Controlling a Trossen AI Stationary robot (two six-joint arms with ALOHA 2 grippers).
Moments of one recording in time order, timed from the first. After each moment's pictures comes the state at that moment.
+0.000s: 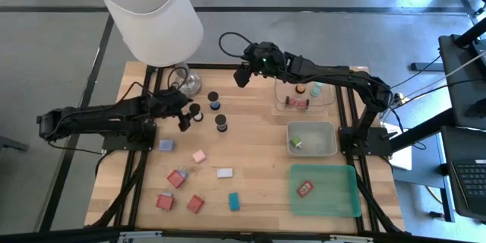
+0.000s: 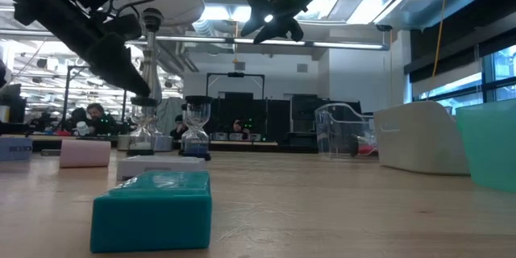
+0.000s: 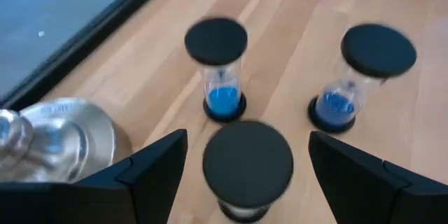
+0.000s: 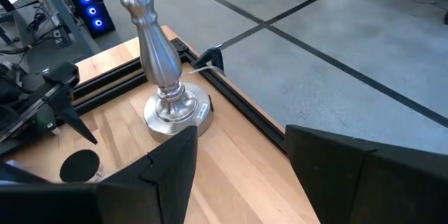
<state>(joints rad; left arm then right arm) 0.33 0.68 0.35 -0.29 -0.16 -0.07 -0.32 1.79 1.58 -0.26 0.22 0.22</state>
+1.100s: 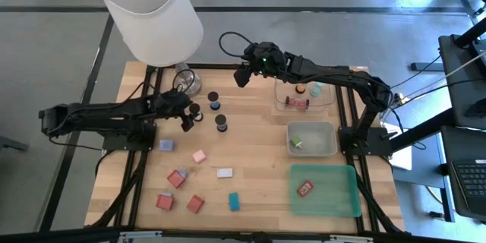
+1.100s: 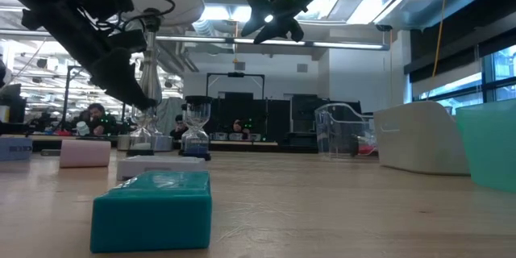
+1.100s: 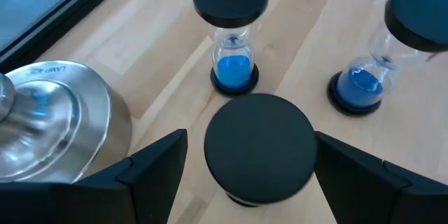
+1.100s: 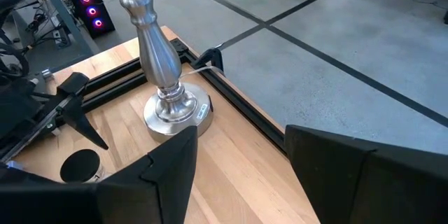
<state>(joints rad) 0.33 0.81 0.35 -0.29 -0.20 -0.14 -0.32 1.79 1.58 -0.26 0.22 0.22</state>
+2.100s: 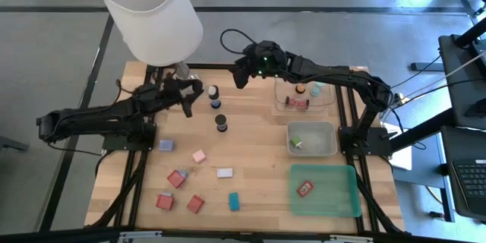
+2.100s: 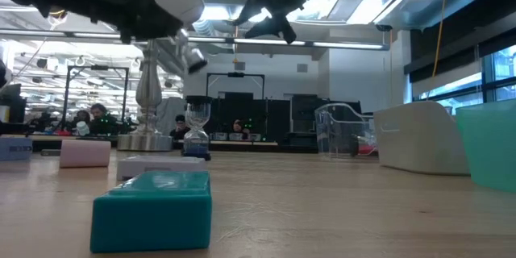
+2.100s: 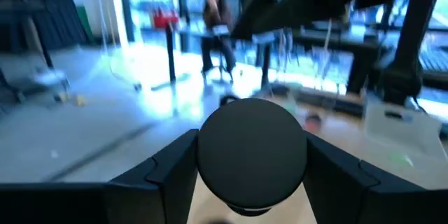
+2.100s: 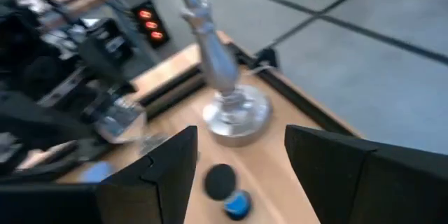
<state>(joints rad) 0.33 0.62 0.35 0.24 -0.25 -0.06 -0.33 1.79 1.58 -0.21 0.02 0.35</state>
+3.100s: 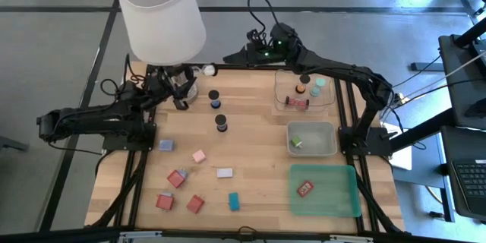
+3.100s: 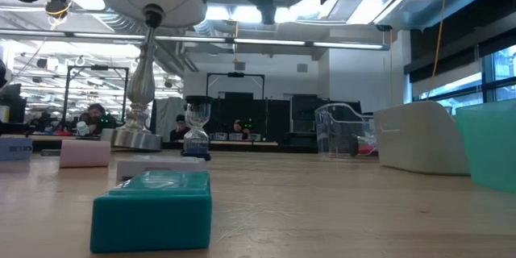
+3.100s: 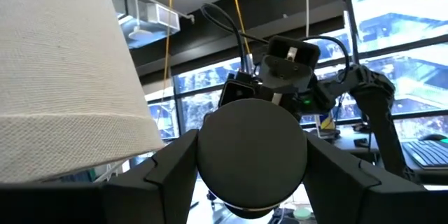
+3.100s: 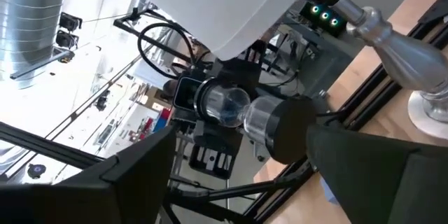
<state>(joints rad) 0.33 0.65 0.37 0.73 -0.16 0.21 -0.43 1.79 1.58 0.19 -0.60 1.06</state>
